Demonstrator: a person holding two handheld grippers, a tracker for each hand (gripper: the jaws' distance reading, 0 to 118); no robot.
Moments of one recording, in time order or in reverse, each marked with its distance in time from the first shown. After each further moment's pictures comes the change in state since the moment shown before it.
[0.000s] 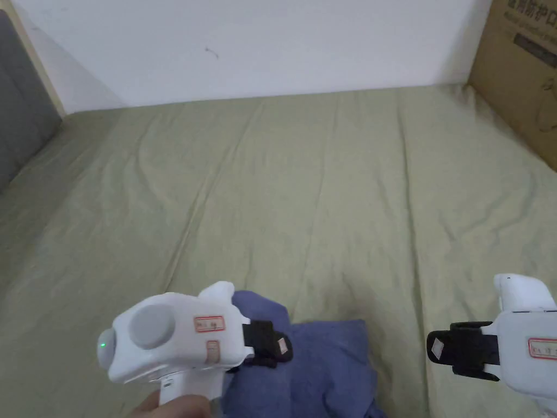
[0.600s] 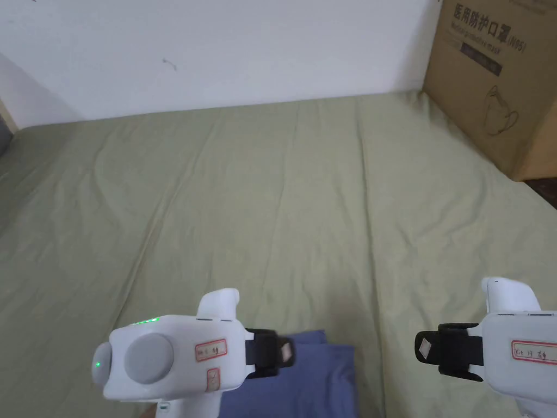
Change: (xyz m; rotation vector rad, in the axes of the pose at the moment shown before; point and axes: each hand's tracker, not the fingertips) left arm 0.045 -0.016 -0.004 0.093 0.039 -0.285; right arm 0.046 0.004 0.013 0.066 -0.028 -0.072
